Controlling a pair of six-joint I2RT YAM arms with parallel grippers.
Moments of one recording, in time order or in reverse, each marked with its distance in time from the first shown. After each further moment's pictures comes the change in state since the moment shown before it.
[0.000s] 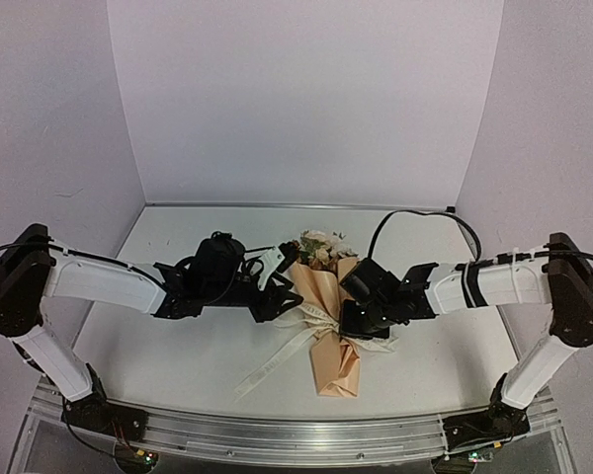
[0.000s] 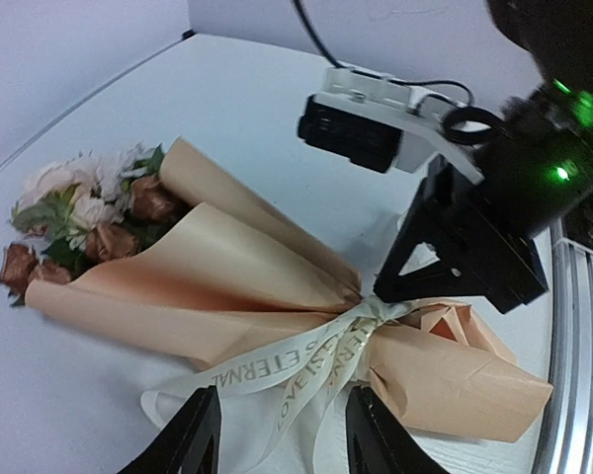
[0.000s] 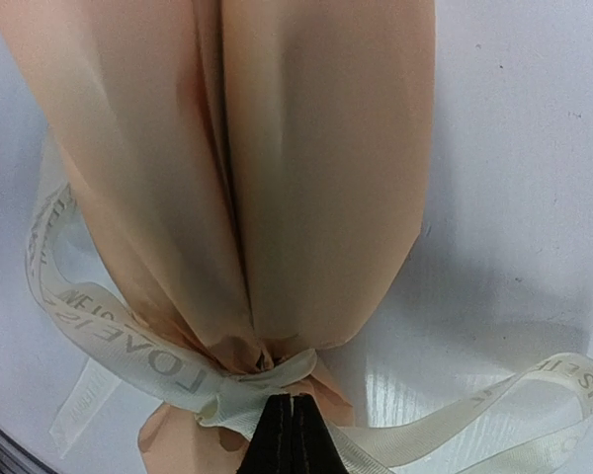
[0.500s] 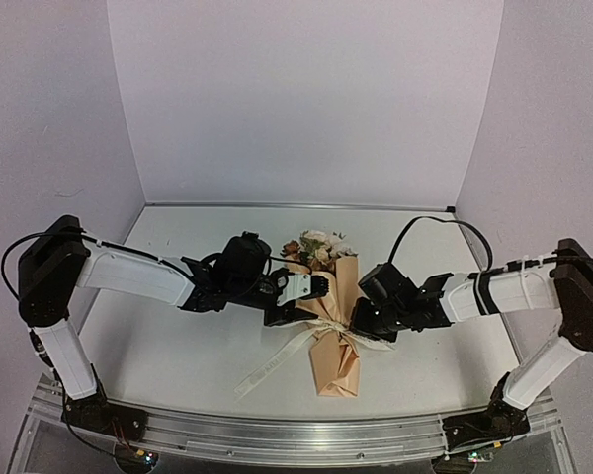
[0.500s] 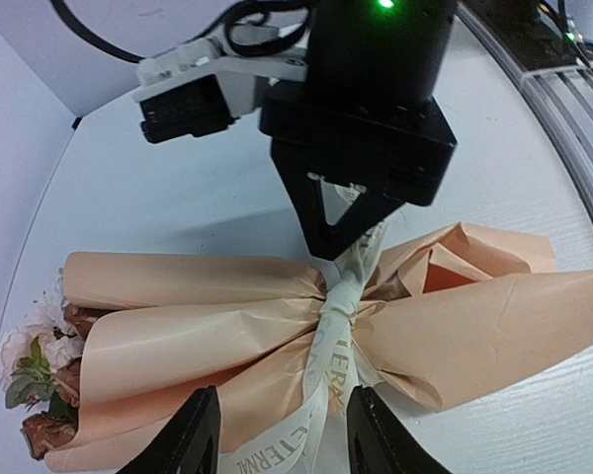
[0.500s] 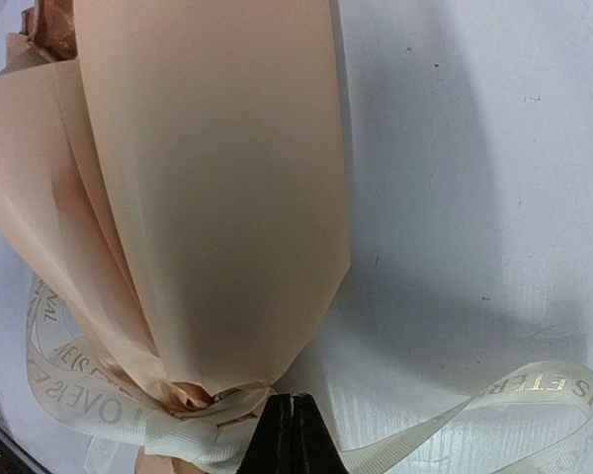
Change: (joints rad) left arm -0.015 0.170 0.156 -0.076 0.173 0.588; right arm -0.060 -0.073 -0.164 0.196 -0.009 0.096
